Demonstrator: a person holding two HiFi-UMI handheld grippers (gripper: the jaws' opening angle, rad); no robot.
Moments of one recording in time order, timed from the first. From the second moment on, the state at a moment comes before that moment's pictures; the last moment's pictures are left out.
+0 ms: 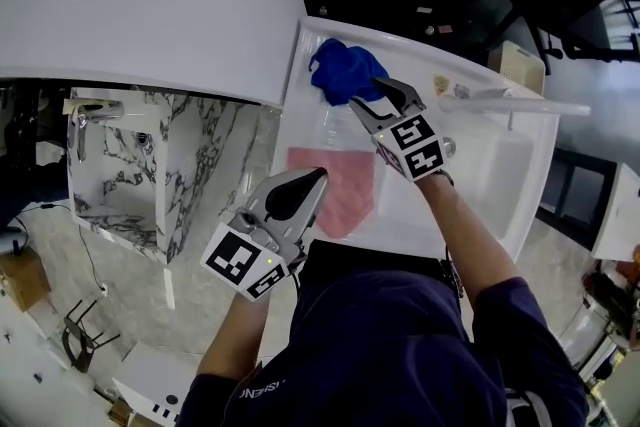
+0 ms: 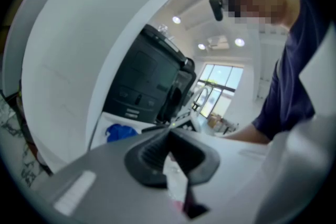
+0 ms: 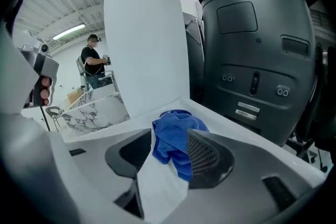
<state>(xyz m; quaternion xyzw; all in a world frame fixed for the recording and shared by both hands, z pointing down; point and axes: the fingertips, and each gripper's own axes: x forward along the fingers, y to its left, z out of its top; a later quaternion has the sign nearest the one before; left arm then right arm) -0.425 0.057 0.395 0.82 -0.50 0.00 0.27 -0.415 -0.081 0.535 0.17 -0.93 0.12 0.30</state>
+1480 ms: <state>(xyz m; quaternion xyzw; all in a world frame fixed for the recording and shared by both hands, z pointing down) -0.450 0.033 0.413 0.82 -0.50 0.00 0.29 -0.436 -0.110 0.596 0.20 -0.89 0.00 0.41</state>
